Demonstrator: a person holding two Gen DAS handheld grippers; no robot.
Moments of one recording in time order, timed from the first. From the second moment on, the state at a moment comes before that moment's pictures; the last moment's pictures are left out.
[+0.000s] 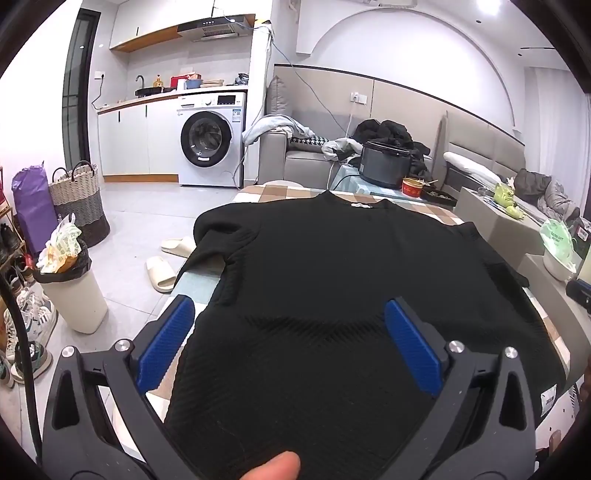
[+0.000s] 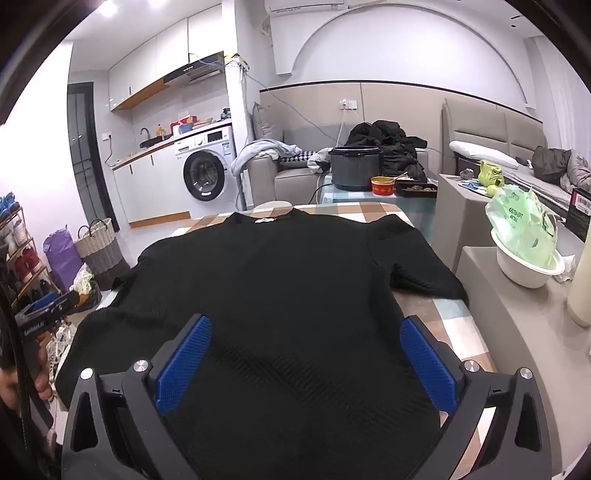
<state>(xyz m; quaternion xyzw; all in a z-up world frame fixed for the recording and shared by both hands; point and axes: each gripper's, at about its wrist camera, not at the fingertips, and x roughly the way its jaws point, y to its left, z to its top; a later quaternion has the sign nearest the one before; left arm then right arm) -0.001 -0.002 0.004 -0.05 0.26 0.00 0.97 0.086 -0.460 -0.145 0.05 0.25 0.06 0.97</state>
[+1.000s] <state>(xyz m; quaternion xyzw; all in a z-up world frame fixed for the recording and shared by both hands) 0.004 0.001 -0.007 -0.03 0.25 0.01 0.97 0.083 -0.458 -0.144 0.04 0.24 0.05 0.97</state>
